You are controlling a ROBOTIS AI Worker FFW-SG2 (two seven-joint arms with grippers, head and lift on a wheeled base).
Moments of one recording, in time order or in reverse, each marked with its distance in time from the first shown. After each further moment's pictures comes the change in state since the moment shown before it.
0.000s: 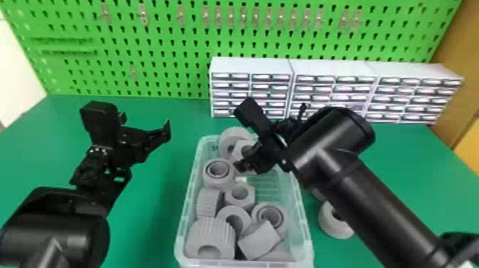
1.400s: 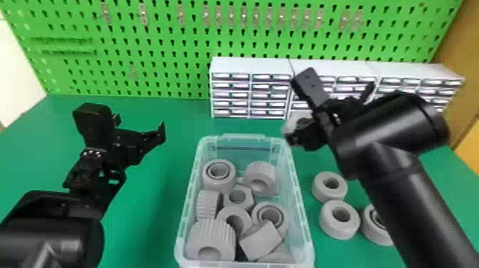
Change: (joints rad) left arm 0.021 0.000 0.023 -0.024 -0.007 0.011 -0.002; right arm 0.116 -0.035 -0.259 -0.288 0.278 0.192 0.004
